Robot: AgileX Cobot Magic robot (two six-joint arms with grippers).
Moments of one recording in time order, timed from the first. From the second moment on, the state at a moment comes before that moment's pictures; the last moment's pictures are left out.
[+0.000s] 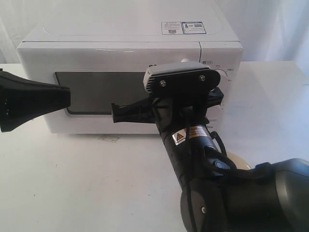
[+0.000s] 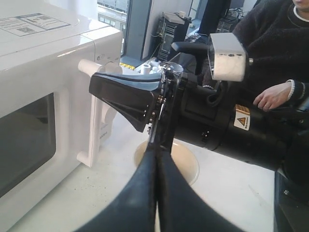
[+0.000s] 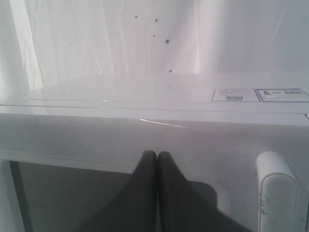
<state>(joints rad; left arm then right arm) -0.07 0.97 -0.60 -1.53 1.11 1.67 0.96 1.67 -0.70 0.80 -1.21 -0.40</state>
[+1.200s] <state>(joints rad) -0.07 0.97 -0.60 -1.53 1.11 1.67 0.32 0.52 -0.34 1.03 -0.01 -0.77</state>
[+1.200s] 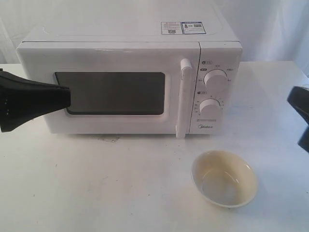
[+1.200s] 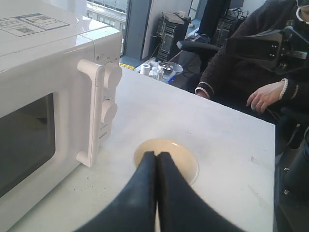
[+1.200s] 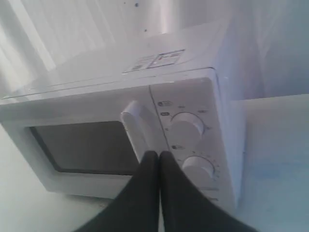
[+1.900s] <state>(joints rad) -0.07 0.97 -0.60 -1.53 1.11 1.67 0.08 0.01 -0.01 1.03 0.00 -0.77</state>
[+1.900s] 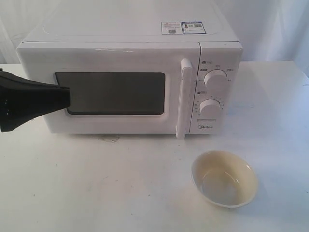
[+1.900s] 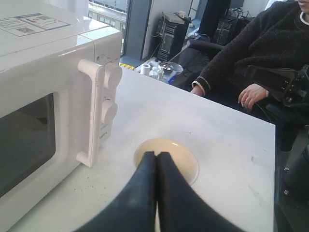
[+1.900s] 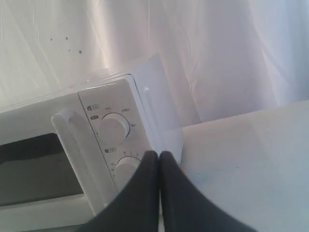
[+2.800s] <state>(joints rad) -0.07 0.97 -0.60 -1.53 1.11 1.67 0.07 0.01 -0.01 0.02 0.35 0.05</state>
